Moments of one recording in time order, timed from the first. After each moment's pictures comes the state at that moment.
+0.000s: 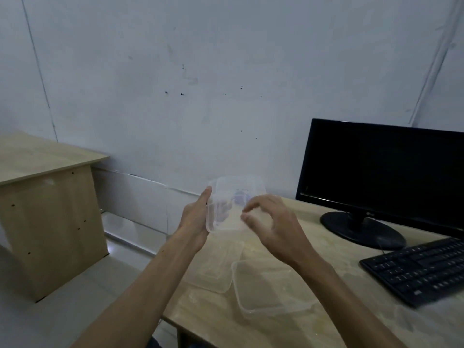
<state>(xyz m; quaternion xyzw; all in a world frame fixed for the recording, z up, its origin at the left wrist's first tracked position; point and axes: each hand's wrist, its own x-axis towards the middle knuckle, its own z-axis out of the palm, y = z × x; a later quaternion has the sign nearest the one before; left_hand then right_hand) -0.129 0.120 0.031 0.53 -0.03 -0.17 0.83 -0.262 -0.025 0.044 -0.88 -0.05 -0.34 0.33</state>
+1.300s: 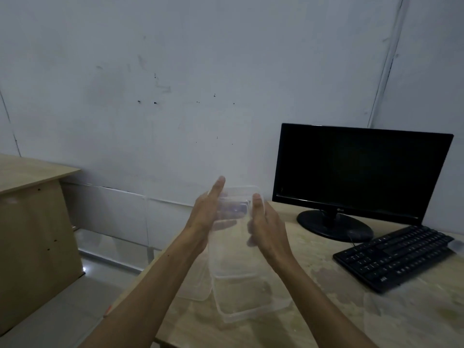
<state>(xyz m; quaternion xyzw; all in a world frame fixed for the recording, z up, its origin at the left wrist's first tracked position) -0.165 0.073 0.064 0.62 -0.19 -0.18 0.74 -0.259 -0.037 0.037 -0.78 0.19 -0.35 0.49</state>
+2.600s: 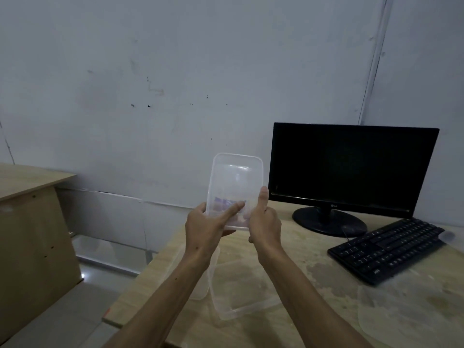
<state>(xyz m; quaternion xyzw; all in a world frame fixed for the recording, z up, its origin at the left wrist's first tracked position) -0.204 0.075 0.041 0.64 -0.21 -0.02 0.74 -0.248 -0.026 0.043 -0.69 0.33 -0.33 0.55</state>
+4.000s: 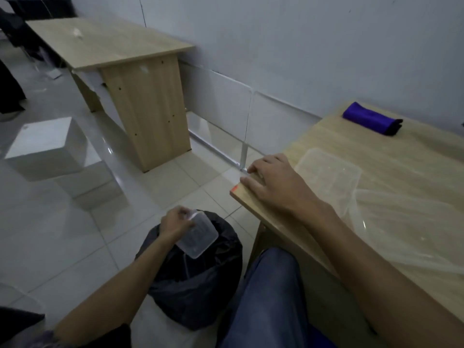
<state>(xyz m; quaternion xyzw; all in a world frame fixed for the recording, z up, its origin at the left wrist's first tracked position) -0.108 0.393 -0.266 0.90 0.14 -0.08 0.41 -0.152 0.131 -0.071 -0.98 -0.12 -0.04 0.18</state>
